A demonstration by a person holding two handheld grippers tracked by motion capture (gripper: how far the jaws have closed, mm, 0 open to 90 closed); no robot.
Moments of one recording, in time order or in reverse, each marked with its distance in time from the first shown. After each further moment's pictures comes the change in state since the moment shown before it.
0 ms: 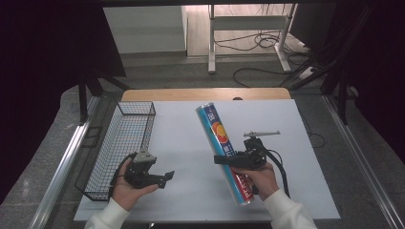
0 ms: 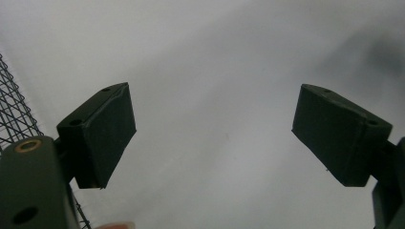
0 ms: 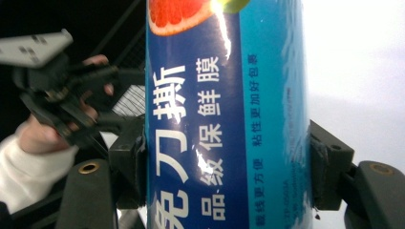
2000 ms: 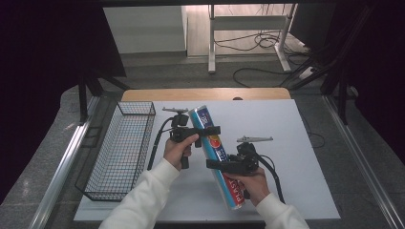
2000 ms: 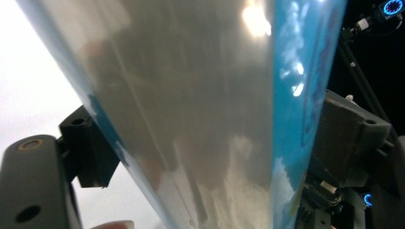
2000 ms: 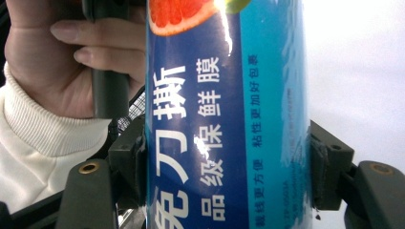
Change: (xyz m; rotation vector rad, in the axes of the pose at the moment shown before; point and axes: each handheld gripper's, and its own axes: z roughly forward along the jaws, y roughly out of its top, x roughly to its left) left arm -0.013 0.131 0.076 -0.177 -0.616 -0.419; right arm 0.010 -0.013 0.017 -0.039 0.041 -0.059
